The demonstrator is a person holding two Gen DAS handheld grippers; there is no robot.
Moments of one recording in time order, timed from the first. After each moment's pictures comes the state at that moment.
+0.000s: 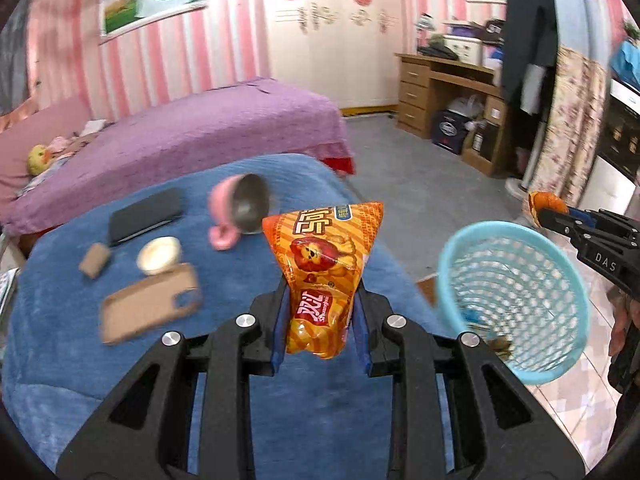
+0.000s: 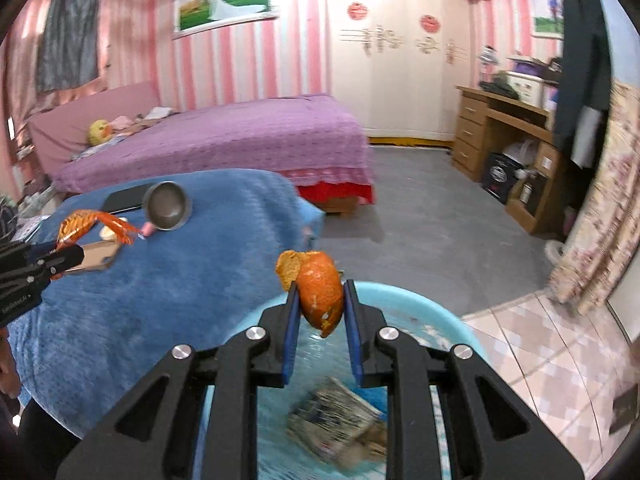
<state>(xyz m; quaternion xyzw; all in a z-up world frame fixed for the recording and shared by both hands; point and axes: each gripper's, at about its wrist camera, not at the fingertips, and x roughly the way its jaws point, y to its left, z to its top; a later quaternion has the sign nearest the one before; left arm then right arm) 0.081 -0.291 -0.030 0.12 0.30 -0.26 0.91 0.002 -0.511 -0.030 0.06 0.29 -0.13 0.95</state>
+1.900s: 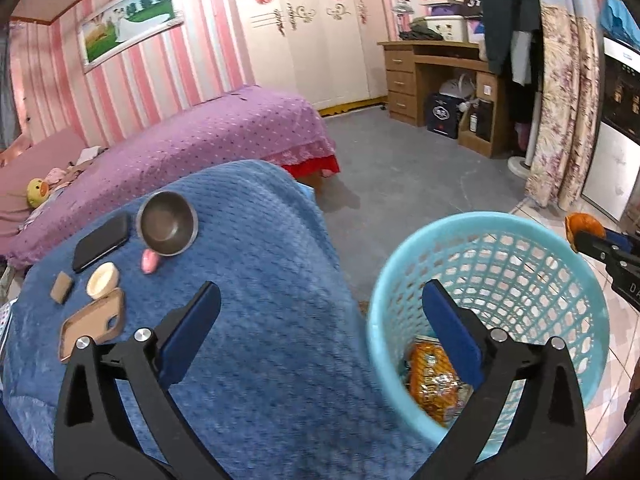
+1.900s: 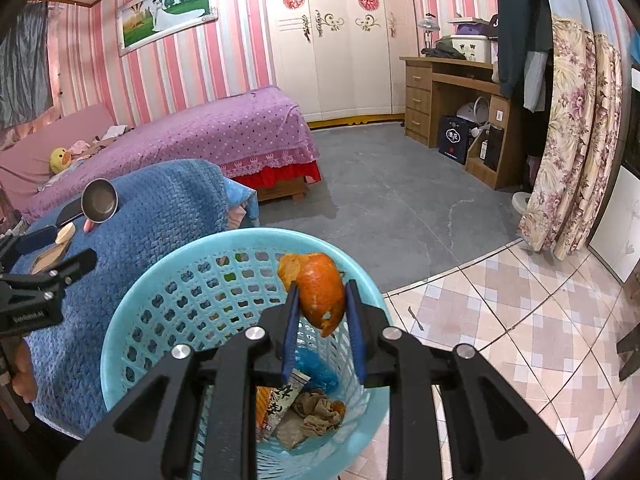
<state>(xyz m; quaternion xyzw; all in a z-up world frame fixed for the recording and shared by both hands) 0.074 -0.386 -0.064 0.17 0.28 -0.24 0.91 -0.036 -0.581 -0.080 0.12 0.29 -0.19 0.93</state>
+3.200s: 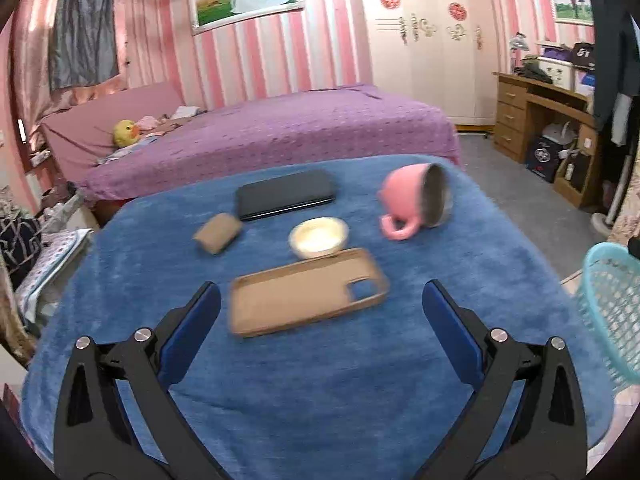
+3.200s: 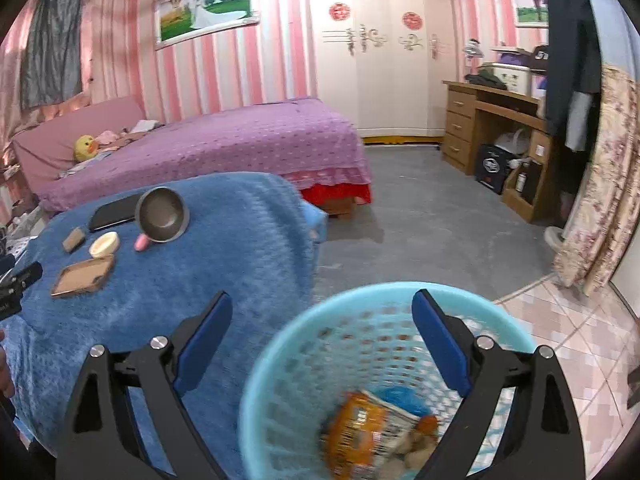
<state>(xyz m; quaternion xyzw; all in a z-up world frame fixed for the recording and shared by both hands) 0.147 -0.144 -0.048 0.10 0.28 -0.07 0.95 0.054 -0.462 -0.053 0.08 0.27 -0.14 0.95</state>
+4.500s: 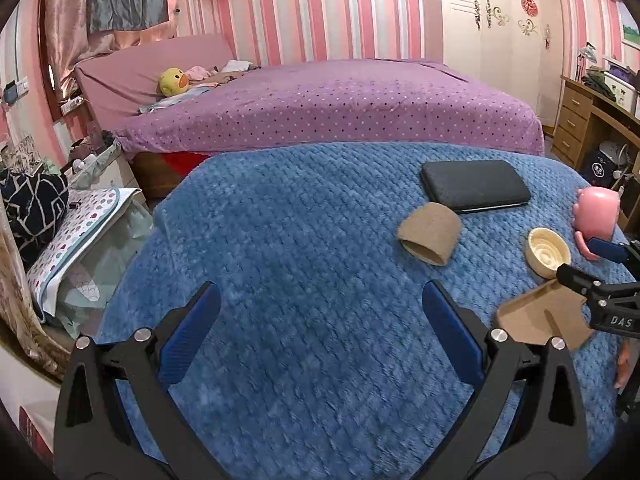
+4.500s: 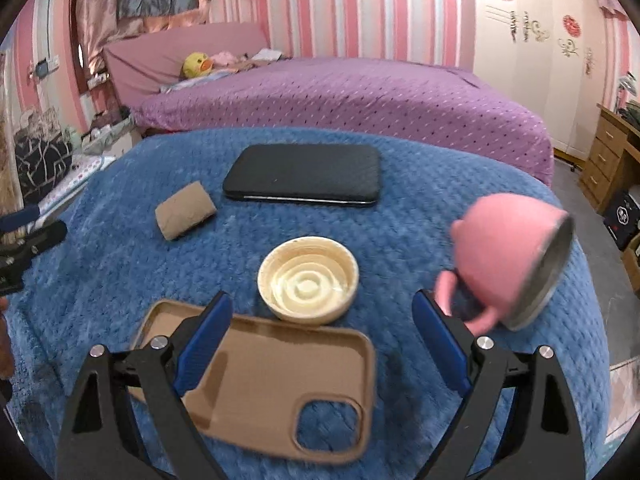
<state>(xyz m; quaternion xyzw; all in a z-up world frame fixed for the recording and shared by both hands) 0.285 0.046 -0.064 0.06 0.34 0.00 0.94 0.293 -0.204 -0.098 0.00 0.36 0.06 0.93</state>
